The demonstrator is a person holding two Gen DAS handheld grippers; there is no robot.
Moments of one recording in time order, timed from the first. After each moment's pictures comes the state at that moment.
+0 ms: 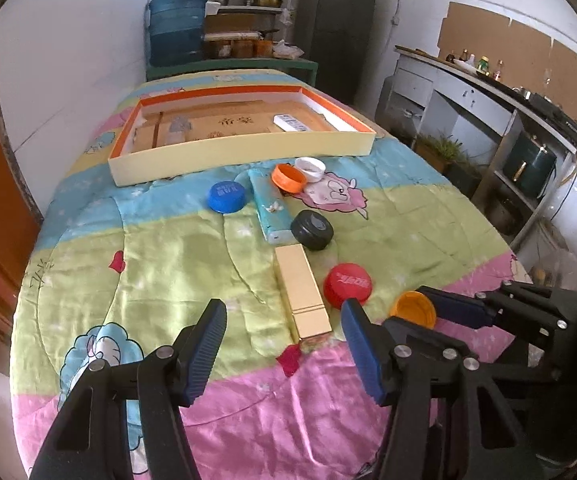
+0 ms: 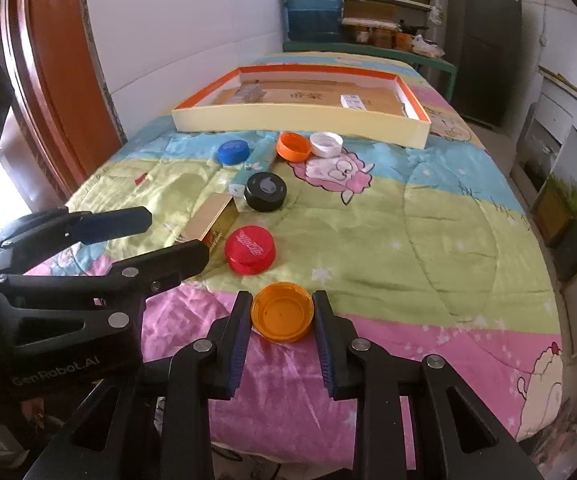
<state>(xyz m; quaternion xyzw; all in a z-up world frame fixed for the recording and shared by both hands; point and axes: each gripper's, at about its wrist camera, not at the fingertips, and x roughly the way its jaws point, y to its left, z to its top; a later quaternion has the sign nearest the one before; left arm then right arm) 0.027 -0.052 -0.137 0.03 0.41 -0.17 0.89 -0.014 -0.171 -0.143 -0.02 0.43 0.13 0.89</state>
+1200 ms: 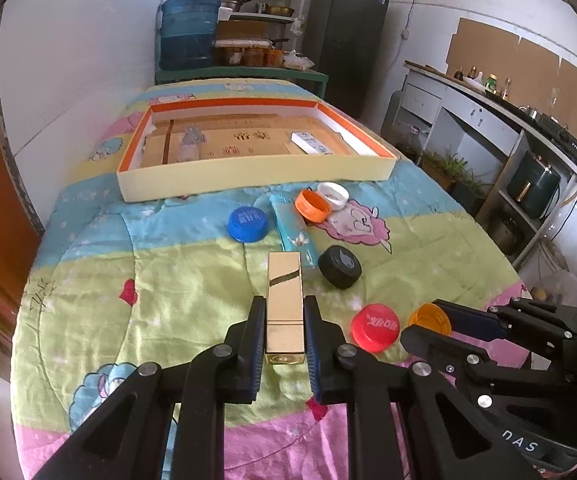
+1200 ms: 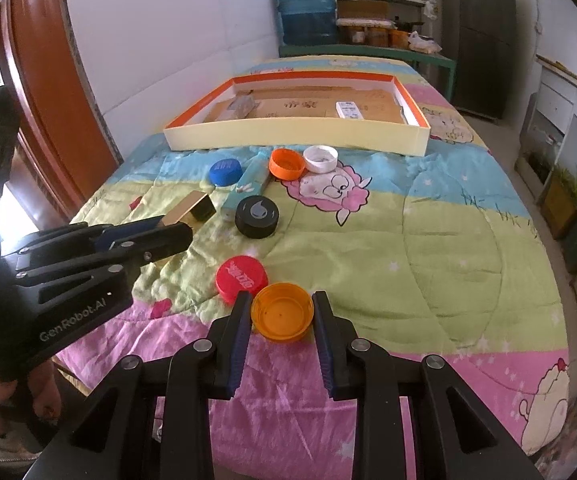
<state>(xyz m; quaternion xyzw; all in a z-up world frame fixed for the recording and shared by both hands) 0.050 -0.038 -0.132 0.00 0.39 -0.17 0.90 0.005 -0.178 -0.135 0.01 0.42 0.14 0.89</state>
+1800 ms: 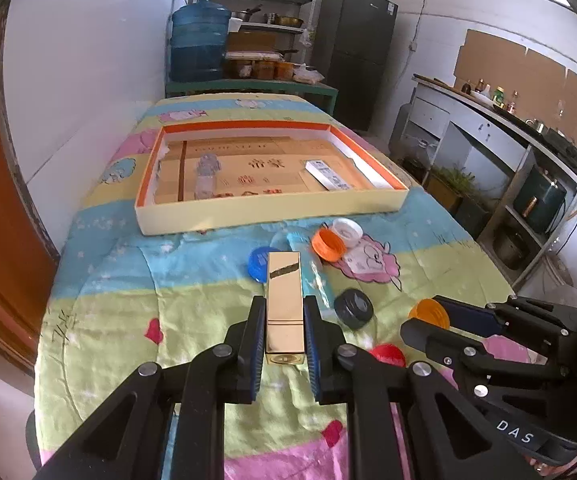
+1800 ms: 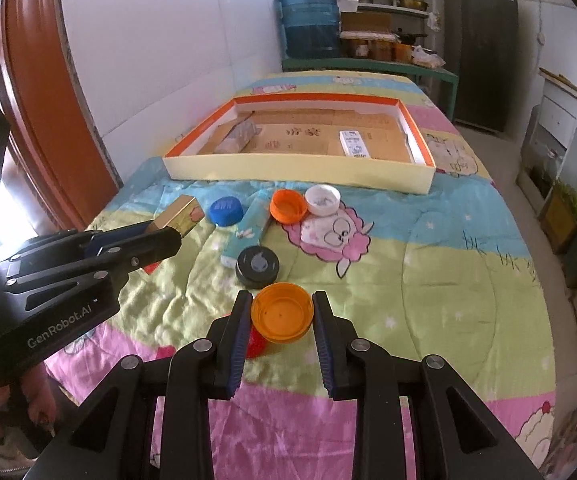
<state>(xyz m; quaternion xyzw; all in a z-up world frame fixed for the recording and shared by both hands) 0.067 -0.032 -0.110 -0.01 0.38 -0.16 0.91 0.030 -0.174 -0.115 0.01 0.41 0.14 0.90</state>
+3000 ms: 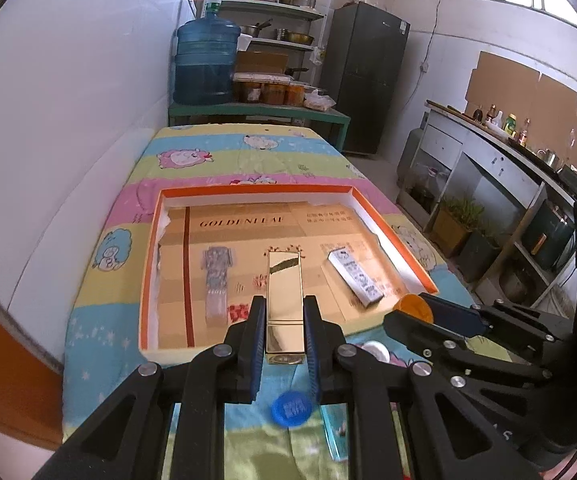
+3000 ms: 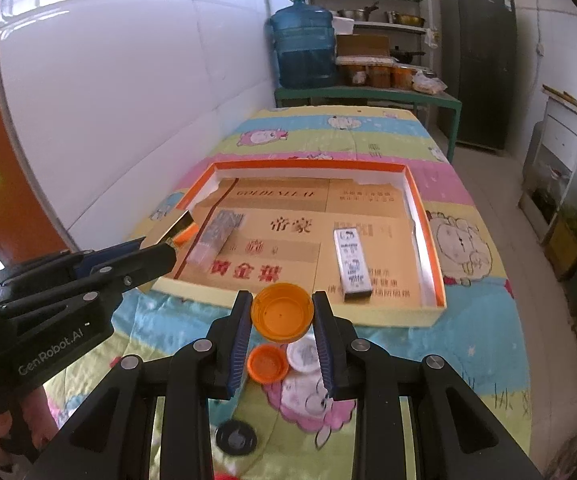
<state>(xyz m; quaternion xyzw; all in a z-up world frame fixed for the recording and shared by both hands) 0.171 -0.032 -0.062 -0.03 0.36 -0.15 0.92 0.144 -0.174 -0.071 0.02 0.38 0.14 0.92</state>
